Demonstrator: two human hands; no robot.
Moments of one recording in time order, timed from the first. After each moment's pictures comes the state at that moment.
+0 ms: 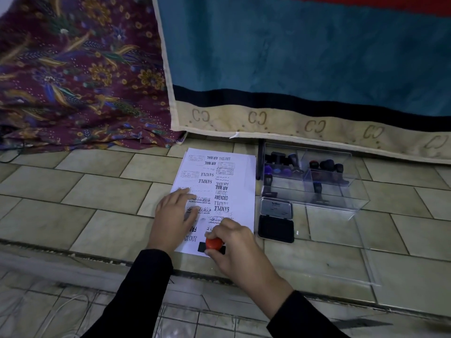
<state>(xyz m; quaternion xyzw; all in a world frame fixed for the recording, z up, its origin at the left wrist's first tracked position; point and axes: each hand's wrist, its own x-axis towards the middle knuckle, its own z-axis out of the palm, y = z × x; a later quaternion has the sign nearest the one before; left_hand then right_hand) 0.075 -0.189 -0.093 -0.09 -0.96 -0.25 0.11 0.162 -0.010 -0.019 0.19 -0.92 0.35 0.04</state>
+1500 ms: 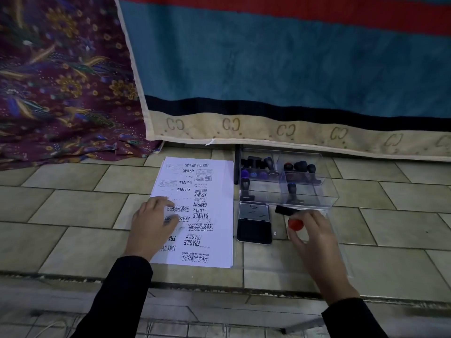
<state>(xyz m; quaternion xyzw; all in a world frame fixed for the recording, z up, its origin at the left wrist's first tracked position) 0.069 -0.182 -0.078 -0.06 -0.96 -0.26 0.08 0.175 0.152 -0.042 0.00 -0.94 0.25 0.24</state>
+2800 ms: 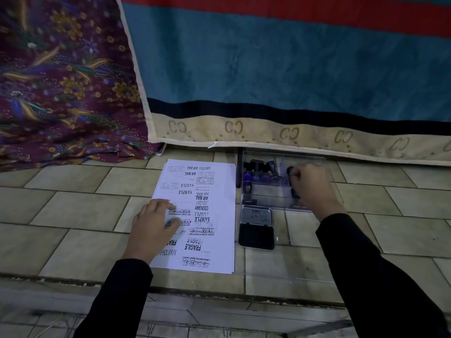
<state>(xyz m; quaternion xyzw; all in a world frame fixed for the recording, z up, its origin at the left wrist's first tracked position) 0.067 -0.183 -0.076 -0.05 -0.97 -0.25 0.07 0.046 0.173 0.011 -0.12 -0.98 0.13 0.10</state>
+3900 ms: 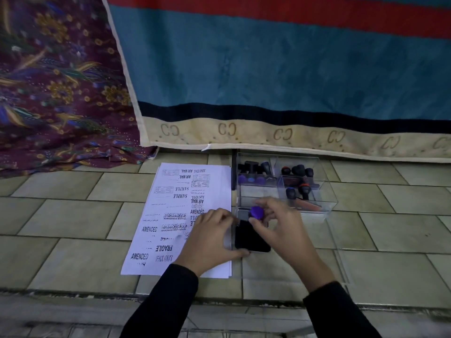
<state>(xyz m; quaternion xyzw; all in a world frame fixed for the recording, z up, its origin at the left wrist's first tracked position) 0.087 -0.073 -0.073 -0.30 -0.93 -0.22 0.04 0.132 0.108 -0.011 0.05 -0.90 0.40 0.16</state>
